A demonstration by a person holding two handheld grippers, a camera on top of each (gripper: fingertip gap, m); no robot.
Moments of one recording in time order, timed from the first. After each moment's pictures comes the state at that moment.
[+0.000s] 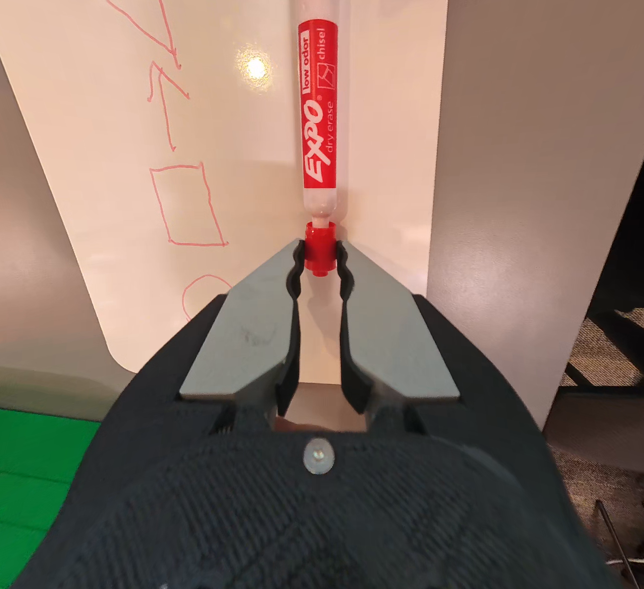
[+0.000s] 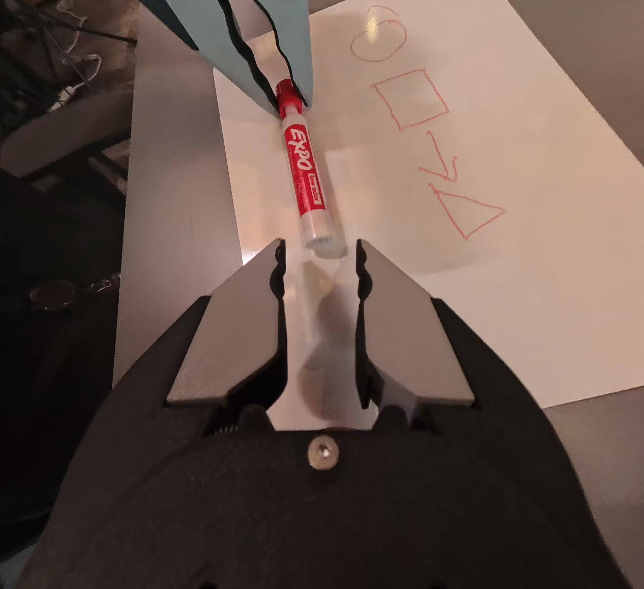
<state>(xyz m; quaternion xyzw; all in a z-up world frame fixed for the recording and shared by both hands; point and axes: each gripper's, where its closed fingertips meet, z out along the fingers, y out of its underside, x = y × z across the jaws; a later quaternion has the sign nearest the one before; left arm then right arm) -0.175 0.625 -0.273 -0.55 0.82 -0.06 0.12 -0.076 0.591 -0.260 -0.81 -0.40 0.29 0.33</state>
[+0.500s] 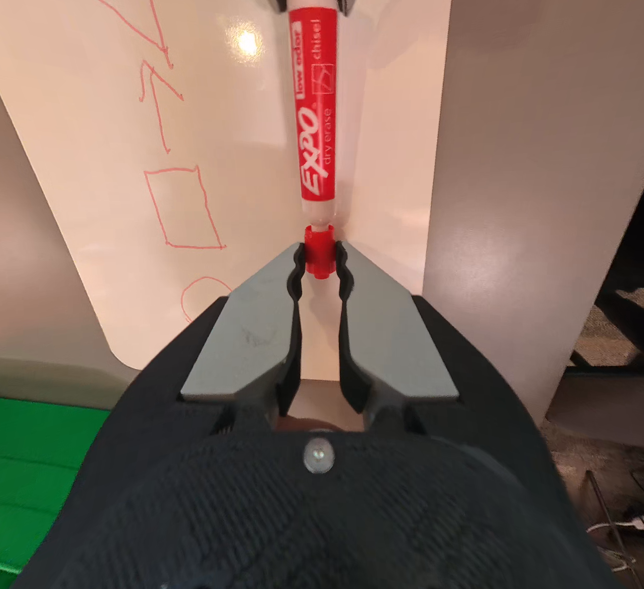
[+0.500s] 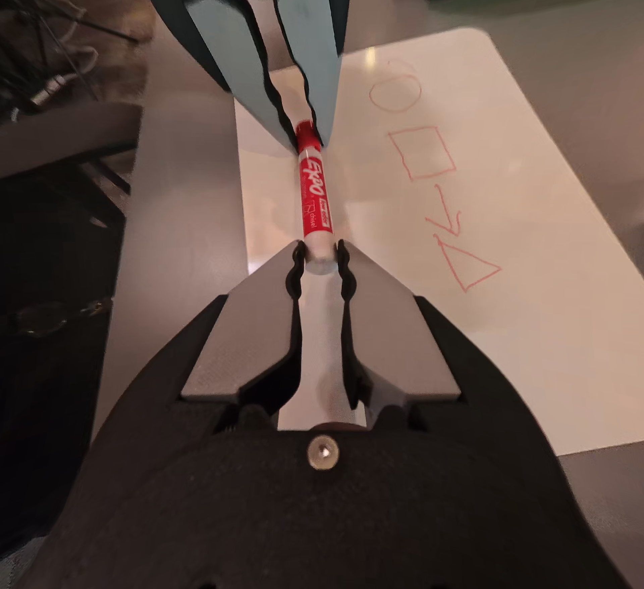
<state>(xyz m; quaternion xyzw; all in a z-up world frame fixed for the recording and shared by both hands) -0.181 0.631 -0.274 -0.55 0.83 -0.04 0.10 -0.103 0.601 -0.245 -0.78 -0.43 0.27 0.37</state>
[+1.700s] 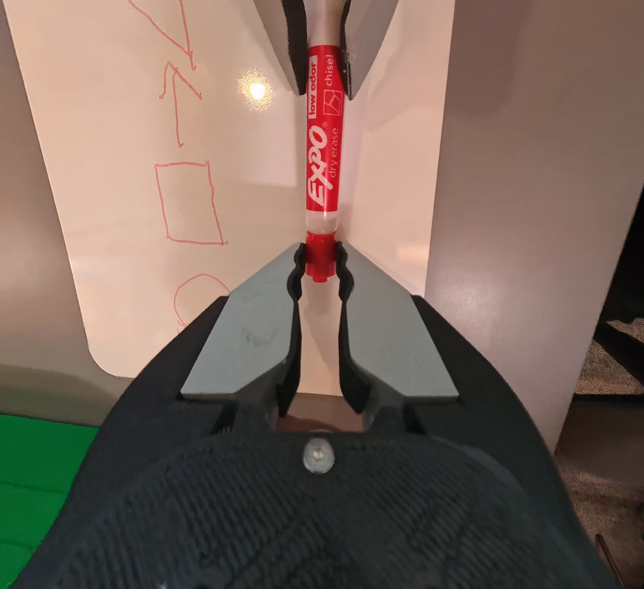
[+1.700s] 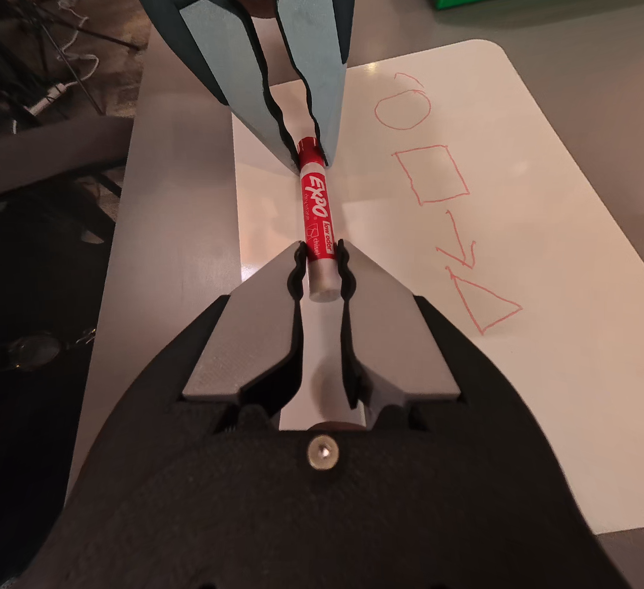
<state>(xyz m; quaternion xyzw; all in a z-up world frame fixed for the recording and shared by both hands) -0.181 0.635 -0.273 -0.56 0.81 -0.10 0.14 -0.127 0.614 -0.252 -0.78 -0.43 0.28 0.37</state>
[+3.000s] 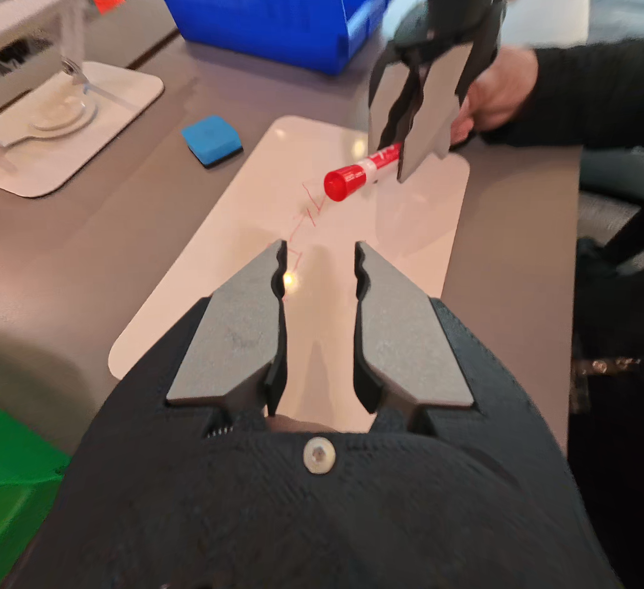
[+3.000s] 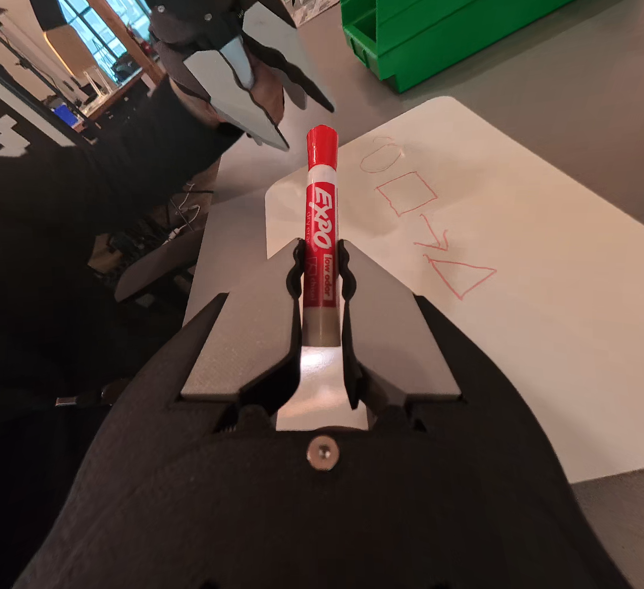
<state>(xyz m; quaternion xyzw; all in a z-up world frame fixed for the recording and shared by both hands) -0.157 0.661 -0.193 -0.62 0.61 -0.33 0.36 -0.096 0.621 -0.215 -0.75 -0.29 0.44 0.41</state>
